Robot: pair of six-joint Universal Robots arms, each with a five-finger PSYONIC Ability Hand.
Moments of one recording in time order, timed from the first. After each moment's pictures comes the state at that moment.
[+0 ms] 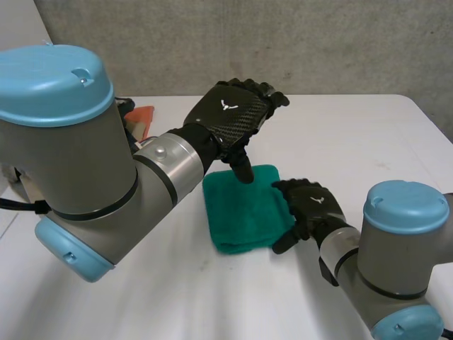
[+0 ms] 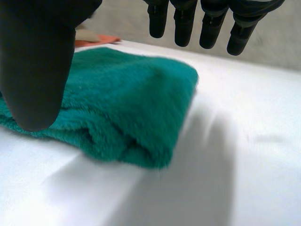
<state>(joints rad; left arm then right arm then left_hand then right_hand) 4.00 -1.96 -1.18 3.09 -1.37 3.36 2.10 -1.14 1.75 -0.24 1.56 3.27 0.20 0.21 0.21 0.20 0.05 0.22 0.20 0.20 0.20 0.04</state>
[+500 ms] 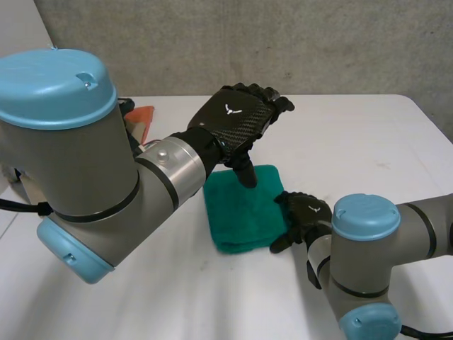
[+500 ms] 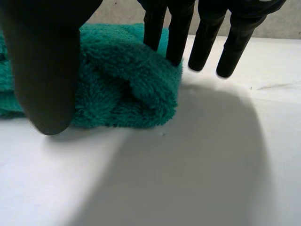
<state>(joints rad) 4.00 -1.96 -1.19 3.09 -1.35 3.35 2.15 -0.95 1.66 -0.32 1.70 3.40 0.20 0.21 0.21 0.20 0.05 0.48 0.48 0.49 0.48 0.31</state>
